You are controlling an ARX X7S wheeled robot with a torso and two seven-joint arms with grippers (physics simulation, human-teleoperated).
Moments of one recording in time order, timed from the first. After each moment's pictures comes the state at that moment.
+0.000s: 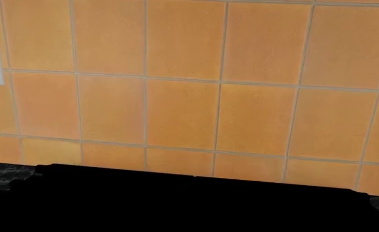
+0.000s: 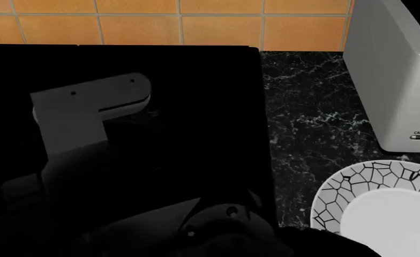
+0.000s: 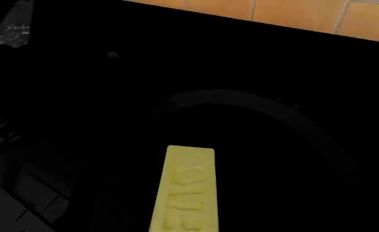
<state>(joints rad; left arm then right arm) -0.78 -0.58 0.07 0.41 -0.97 -0.92 -0.61 1.25 0.13 -0.88 -0.16 1.90 0.83 1.28</state>
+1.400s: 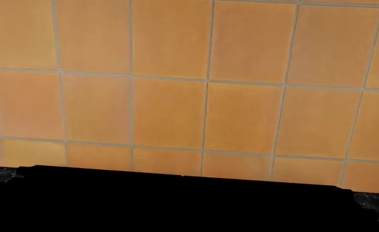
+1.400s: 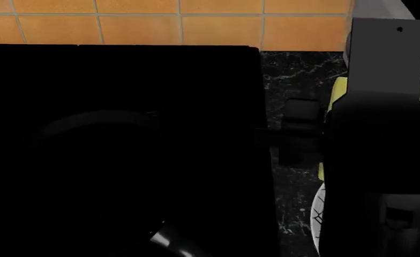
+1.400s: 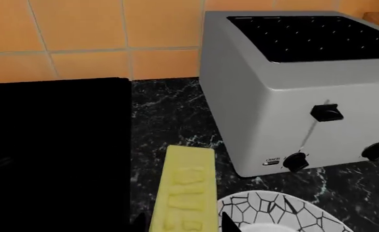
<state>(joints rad) -0.79 -0.56 0.11 0.40 -0.97 -0.89 -0.60 1.37 0.82 -0.81 -0.36 2.10 0.73 1.56</state>
